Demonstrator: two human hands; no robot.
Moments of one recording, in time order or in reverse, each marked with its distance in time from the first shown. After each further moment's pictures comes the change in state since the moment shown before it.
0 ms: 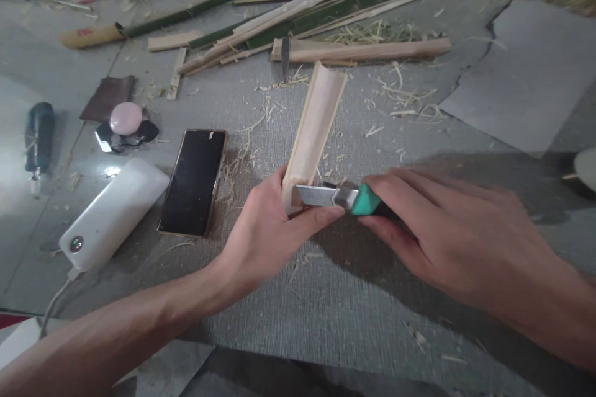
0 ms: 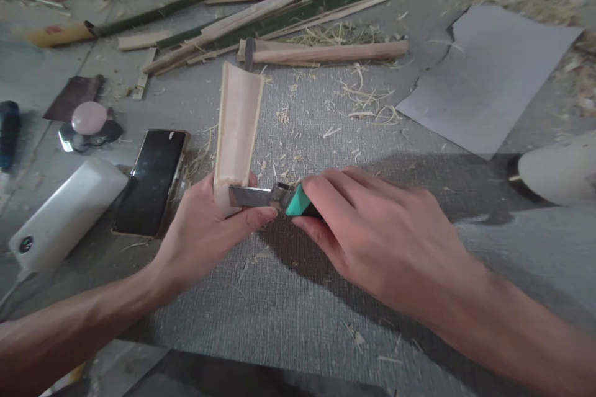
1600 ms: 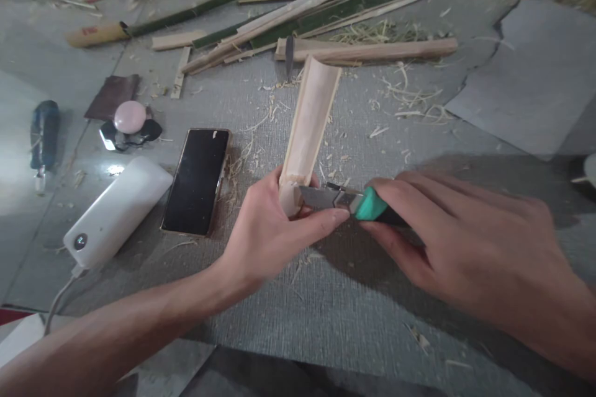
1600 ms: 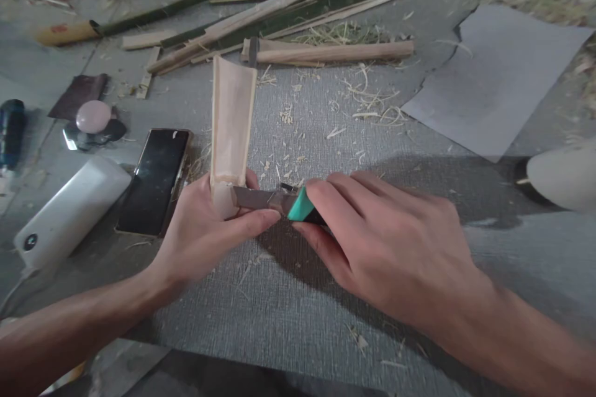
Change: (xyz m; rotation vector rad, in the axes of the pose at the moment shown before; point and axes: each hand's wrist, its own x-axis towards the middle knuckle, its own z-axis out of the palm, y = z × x) left_hand -0.004 0.009 0.001 -0.238 -0.042 -0.129; right_hand 0.003 -0.009 -0.006 -0.082 0.037 -0.018
